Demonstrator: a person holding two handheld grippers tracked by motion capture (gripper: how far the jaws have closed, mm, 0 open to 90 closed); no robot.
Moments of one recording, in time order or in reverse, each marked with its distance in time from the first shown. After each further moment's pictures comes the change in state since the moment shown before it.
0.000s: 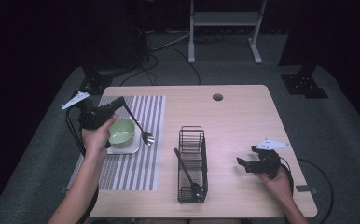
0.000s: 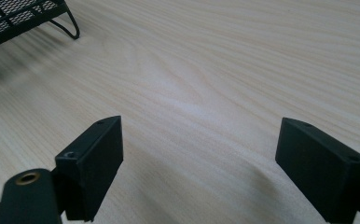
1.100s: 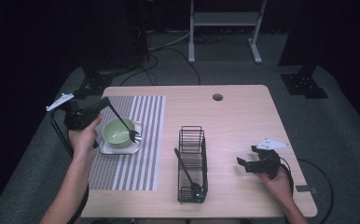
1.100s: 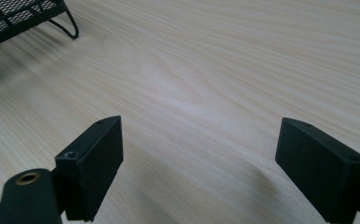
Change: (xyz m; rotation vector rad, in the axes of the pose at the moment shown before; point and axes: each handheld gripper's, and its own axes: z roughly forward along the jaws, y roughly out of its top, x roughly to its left) left arm 0.029 0.007 -0.023 -0.030 0.101 -0.021; right arm 0.000 0.000 0.000 0.001 -0.003 0.000
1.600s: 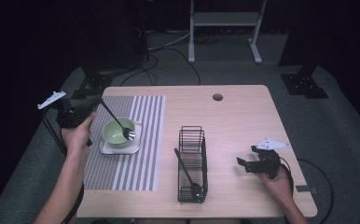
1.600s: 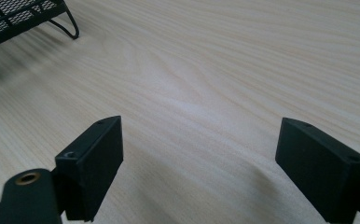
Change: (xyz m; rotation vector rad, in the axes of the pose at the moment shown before) left arm 0.011 0.011 -0.009 -0.018 0.049 0.007; right arm 0.000 0.000 0.000 0.000 0.001 0.001
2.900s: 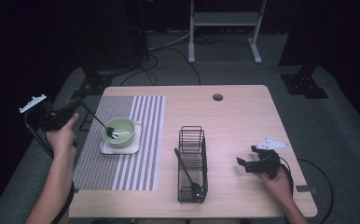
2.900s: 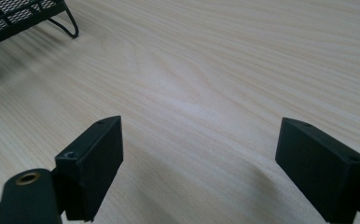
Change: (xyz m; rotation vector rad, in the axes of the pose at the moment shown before) left arm 0.042 0.002 -0.023 -0.037 0.162 -0.037; right arm 0.000 0.000 0.000 0.003 -0.001 -0.003
